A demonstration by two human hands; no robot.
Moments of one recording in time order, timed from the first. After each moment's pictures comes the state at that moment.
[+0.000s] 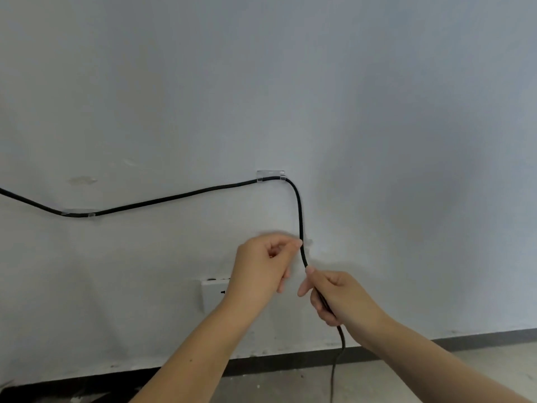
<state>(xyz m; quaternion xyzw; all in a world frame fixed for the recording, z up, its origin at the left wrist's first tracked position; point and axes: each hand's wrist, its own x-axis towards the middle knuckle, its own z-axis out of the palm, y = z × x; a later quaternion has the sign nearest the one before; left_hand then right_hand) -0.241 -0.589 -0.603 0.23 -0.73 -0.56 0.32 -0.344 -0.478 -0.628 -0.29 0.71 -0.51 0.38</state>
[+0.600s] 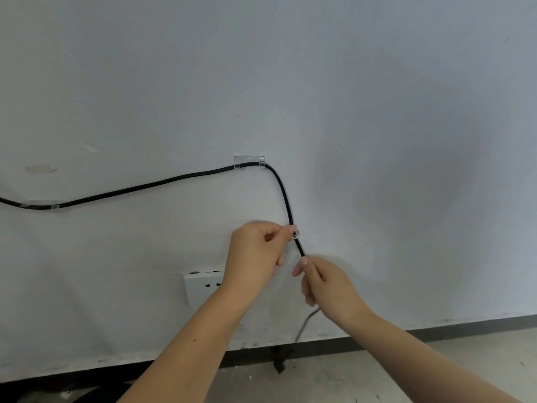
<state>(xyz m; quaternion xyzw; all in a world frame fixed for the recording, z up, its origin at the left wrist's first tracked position) -0.274 -0.592 -0.616 0.28 -0.75 -0.50 0.34 -0.368 -0.486 -0.665 -0.36 0.77 -0.47 0.23</state>
